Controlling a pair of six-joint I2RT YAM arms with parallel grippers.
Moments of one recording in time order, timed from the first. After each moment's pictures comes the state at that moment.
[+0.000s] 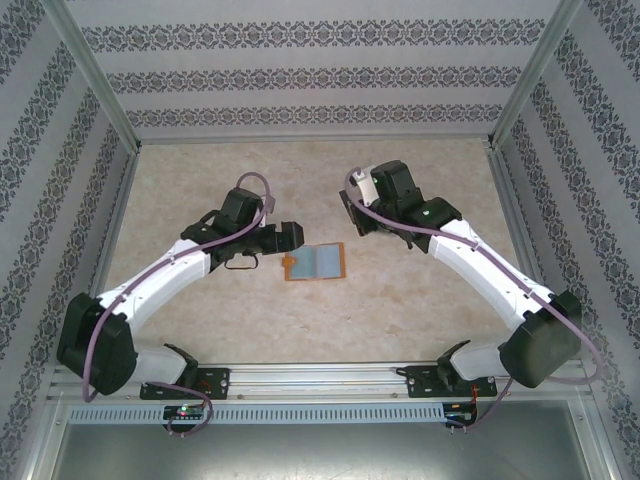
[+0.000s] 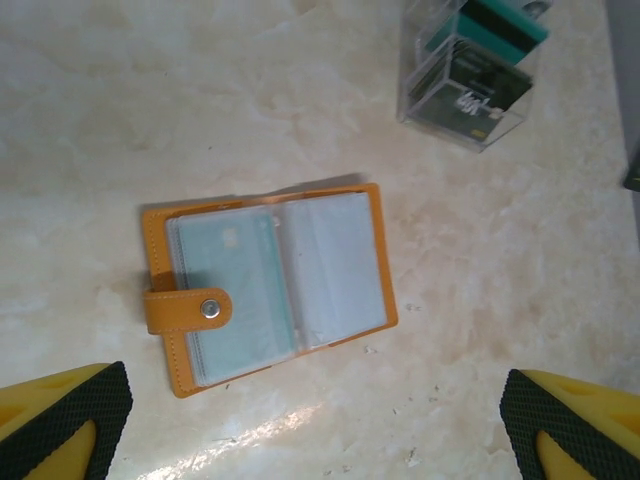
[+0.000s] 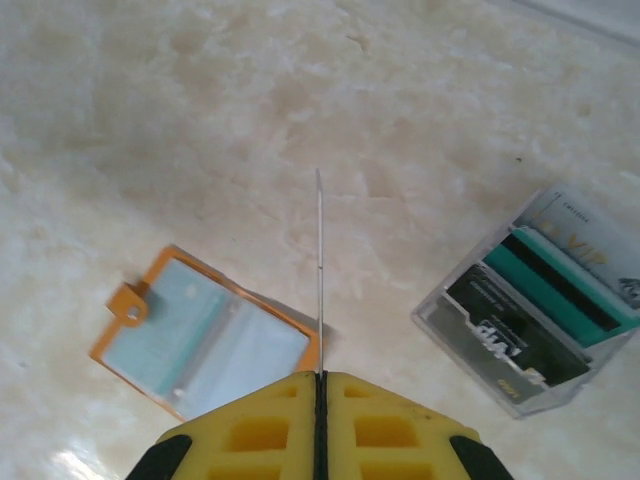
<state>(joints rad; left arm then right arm) -0.47 1.32 0.98 -0.48 0.26 -0.58 0.54 1.37 1.23 -0.63 -0.02 -0.01</state>
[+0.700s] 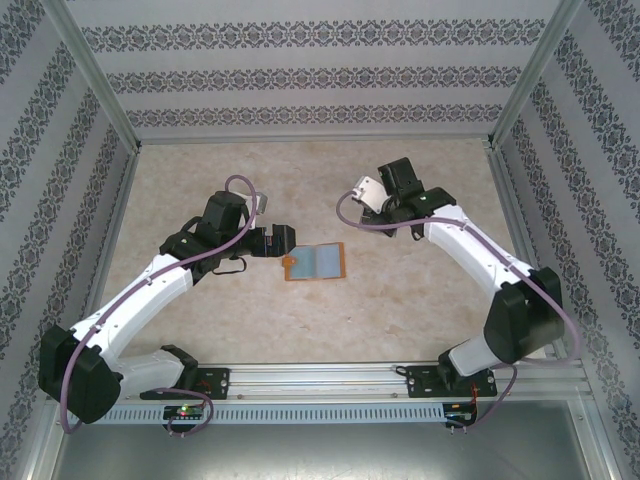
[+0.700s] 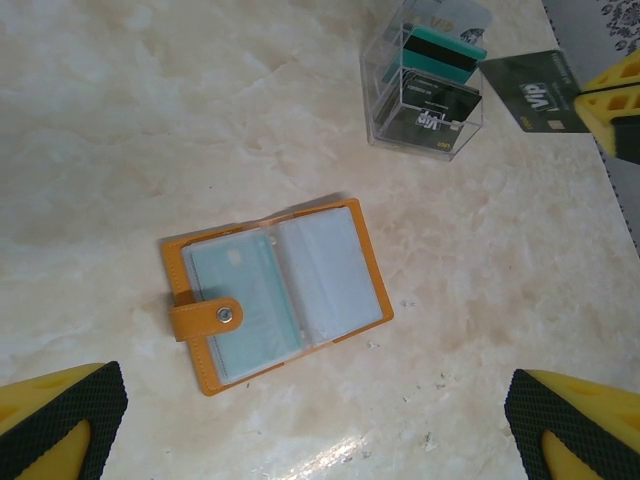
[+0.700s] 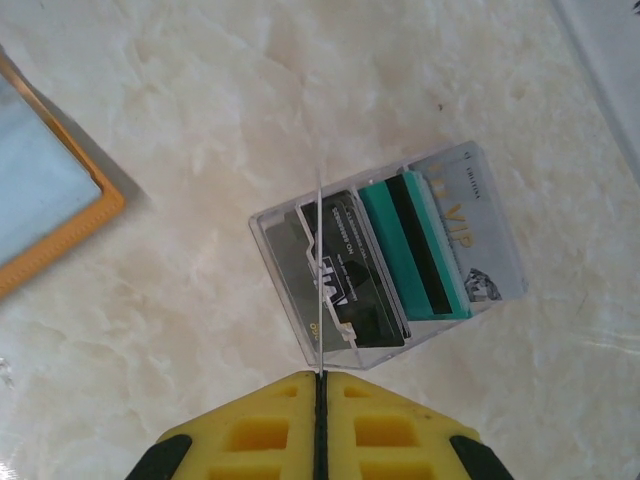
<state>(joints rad) -0.47 1.18 0.95 -0.51 0.23 -0.47 0.41 1.51 1.23 -0.68 0.07 -0.60</state>
